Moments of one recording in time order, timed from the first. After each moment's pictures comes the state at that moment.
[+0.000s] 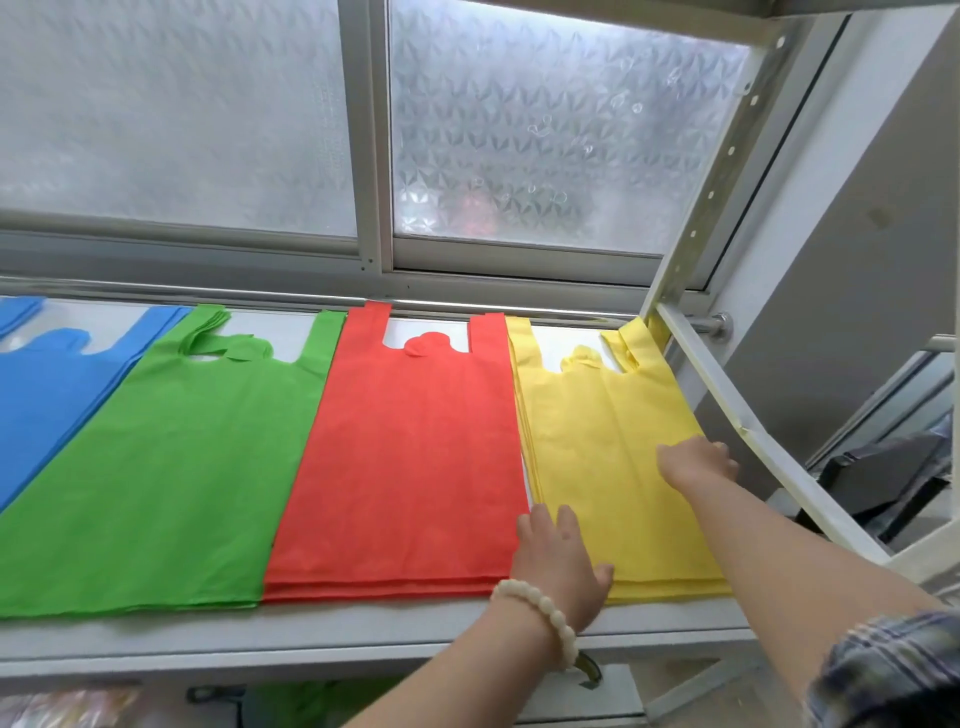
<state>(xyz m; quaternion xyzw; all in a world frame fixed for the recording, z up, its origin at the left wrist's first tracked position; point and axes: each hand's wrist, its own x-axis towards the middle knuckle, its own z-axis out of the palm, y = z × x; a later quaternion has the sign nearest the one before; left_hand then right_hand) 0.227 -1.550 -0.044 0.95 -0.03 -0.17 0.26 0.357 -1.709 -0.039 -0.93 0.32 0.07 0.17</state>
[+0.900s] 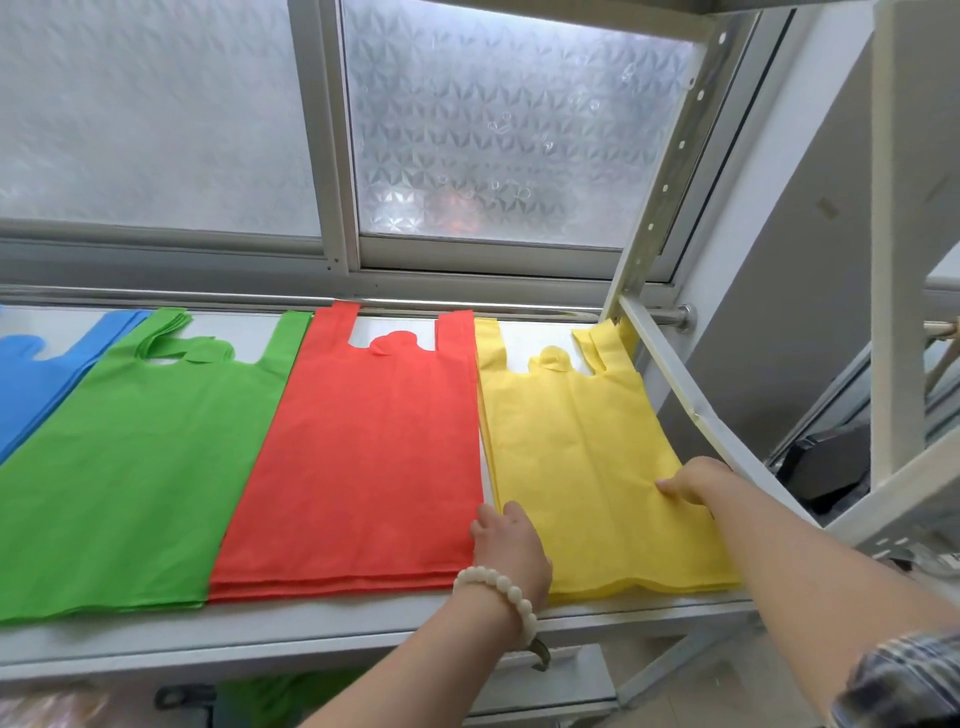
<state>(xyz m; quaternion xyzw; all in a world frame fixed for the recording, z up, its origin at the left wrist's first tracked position) 0.228 -1.566 -0.037 0.95 0.05 -0.18 0.23 0.336 -1.765 -0.026 -0.93 0.27 0.25 0.06</state>
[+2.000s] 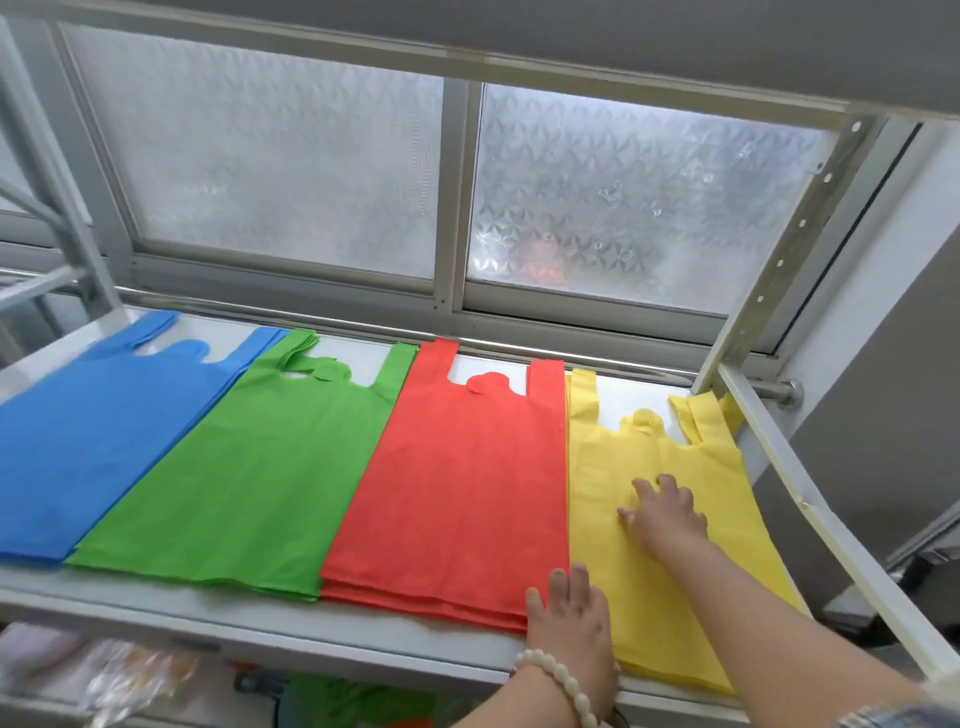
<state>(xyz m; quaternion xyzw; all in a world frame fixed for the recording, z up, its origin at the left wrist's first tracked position) 0.212 -1.544 -0.058 0.97 -0.04 -0.20 0.14 0.350 -1.650 -0.053 -0.99 0.04 0.13 0.02</state>
